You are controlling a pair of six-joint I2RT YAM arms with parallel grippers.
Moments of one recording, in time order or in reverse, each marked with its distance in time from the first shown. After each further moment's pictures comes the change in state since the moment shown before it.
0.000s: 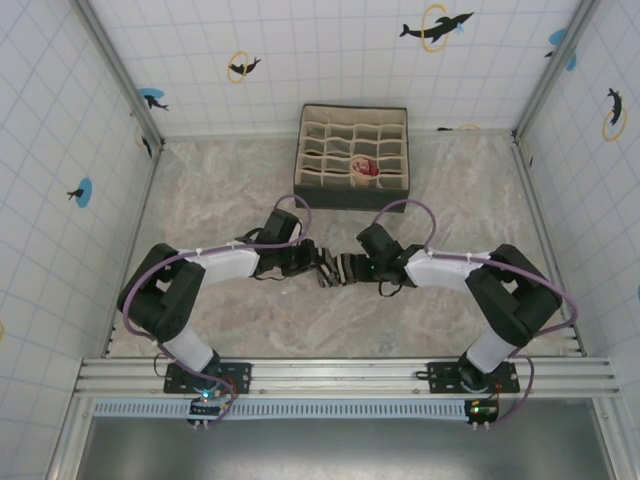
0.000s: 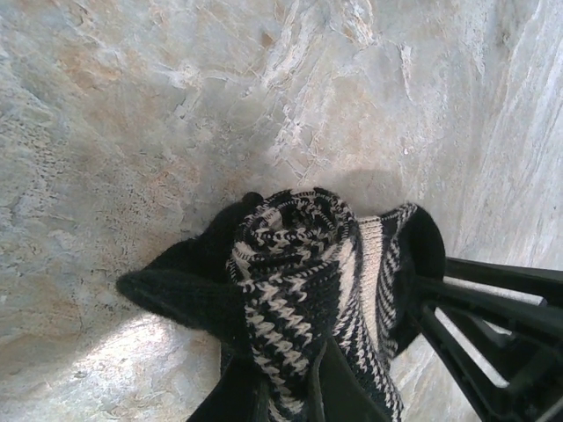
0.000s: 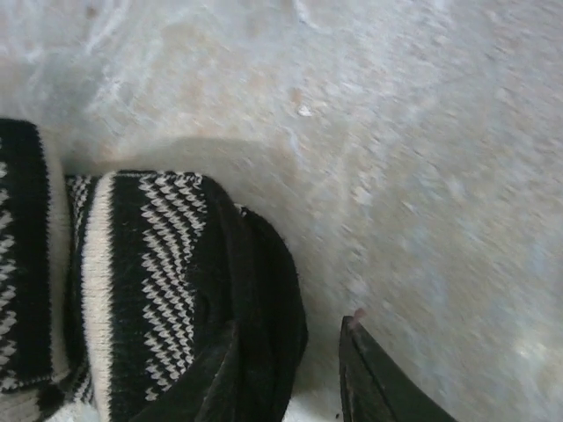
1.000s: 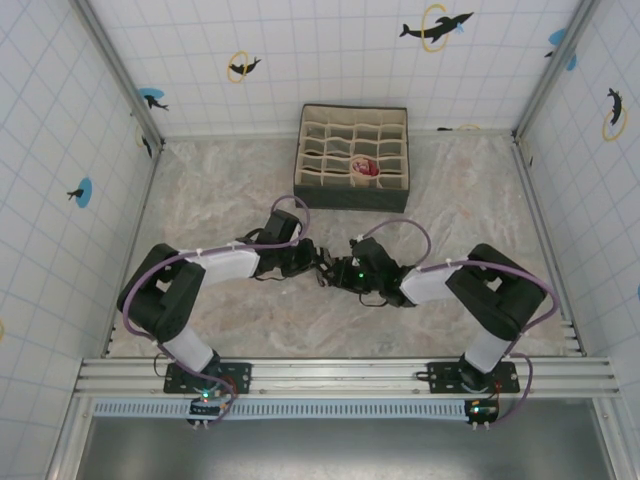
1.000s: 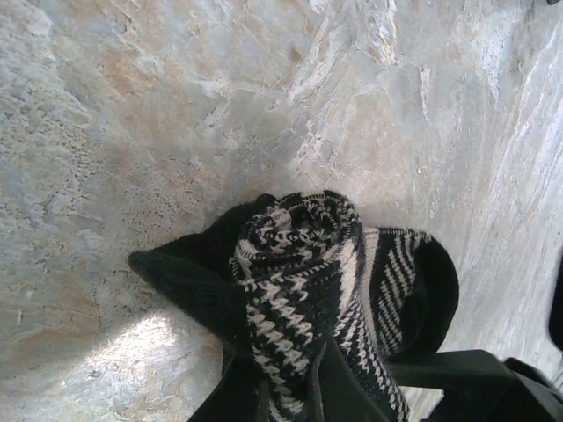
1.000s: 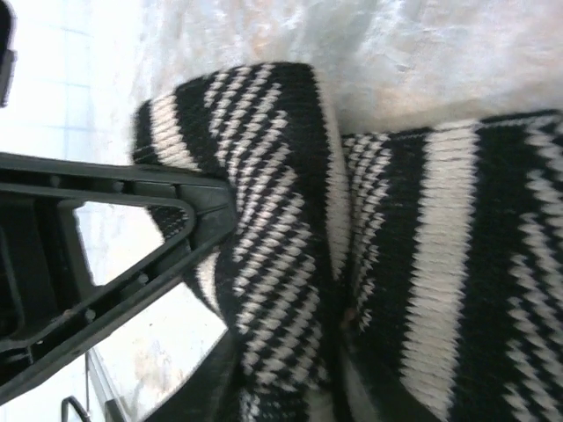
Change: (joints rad) left arm -0.001 0.000 -0.002 -0.001 -0.050 -0.053; right arm 0.093 0.042 -0.134 0.481 -0.191 0.320
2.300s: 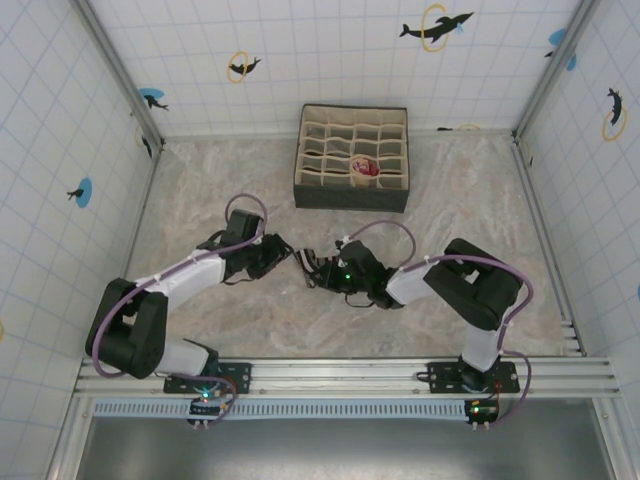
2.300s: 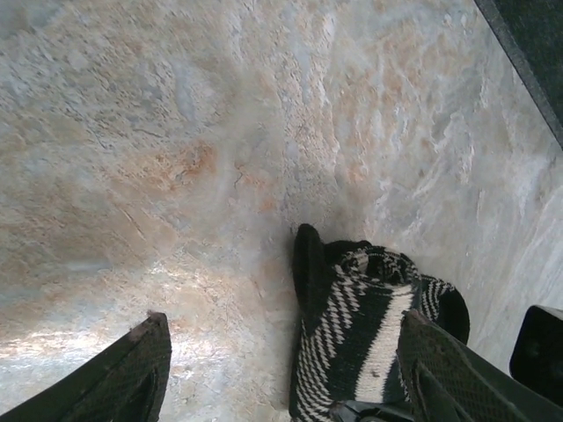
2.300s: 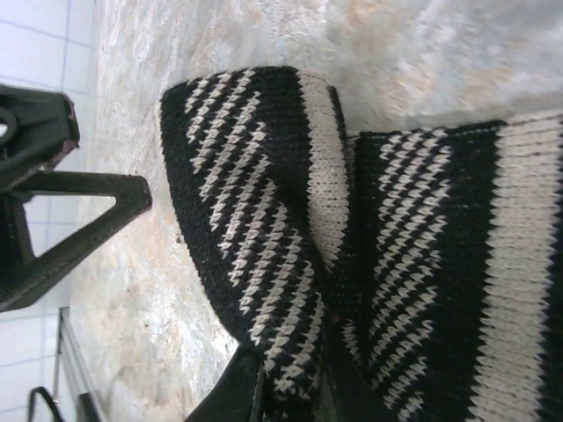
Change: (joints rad) left arm 0.194 -0.251 -0.108 -0.164 -0.062 -0.032; right arm 0.056 0.143 0.020 0.214 -0.022 0.108
